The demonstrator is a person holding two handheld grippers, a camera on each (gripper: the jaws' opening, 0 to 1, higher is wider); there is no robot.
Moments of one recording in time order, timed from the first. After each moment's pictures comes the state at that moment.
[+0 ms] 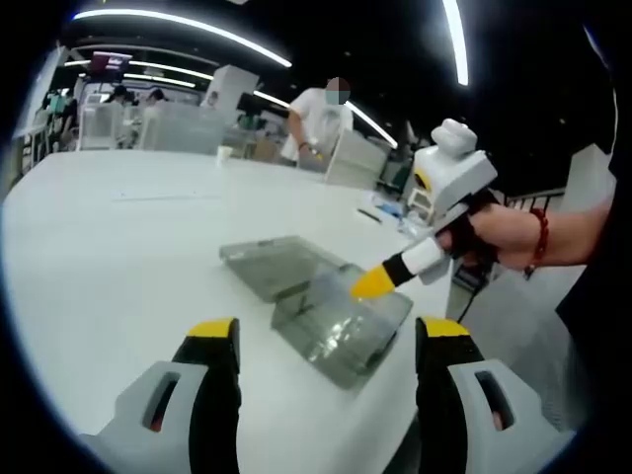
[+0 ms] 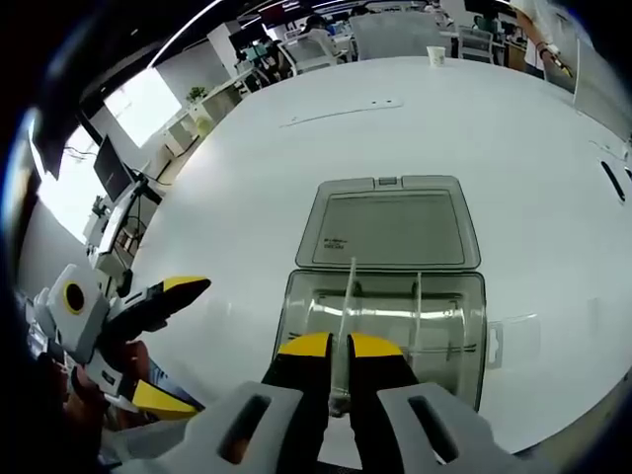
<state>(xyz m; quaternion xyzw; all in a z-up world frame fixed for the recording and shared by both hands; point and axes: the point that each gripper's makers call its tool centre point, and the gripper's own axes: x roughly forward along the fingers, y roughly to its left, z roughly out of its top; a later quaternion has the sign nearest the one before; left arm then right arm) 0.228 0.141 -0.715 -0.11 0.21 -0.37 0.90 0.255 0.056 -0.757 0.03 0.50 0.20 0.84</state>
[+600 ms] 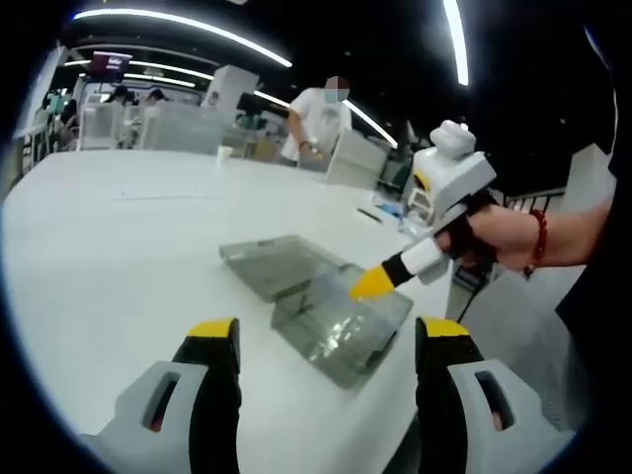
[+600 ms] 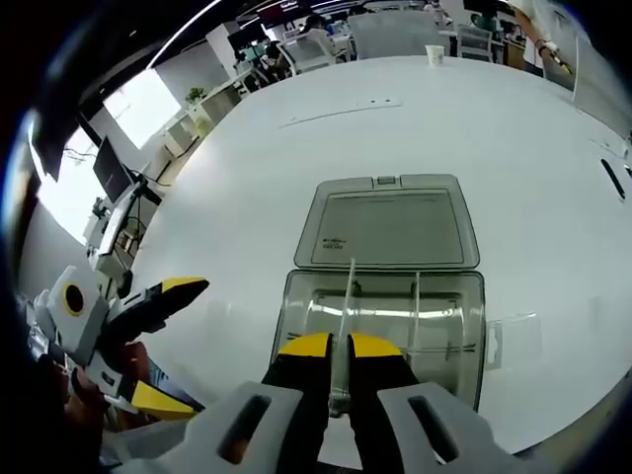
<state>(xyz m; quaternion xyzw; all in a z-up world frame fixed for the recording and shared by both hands) 0.227 0.141 -0.715 -0.11 0.21 -0.37 0.90 0.256 0.054 -0.755 0.04 0.50 0.20 0.84</state>
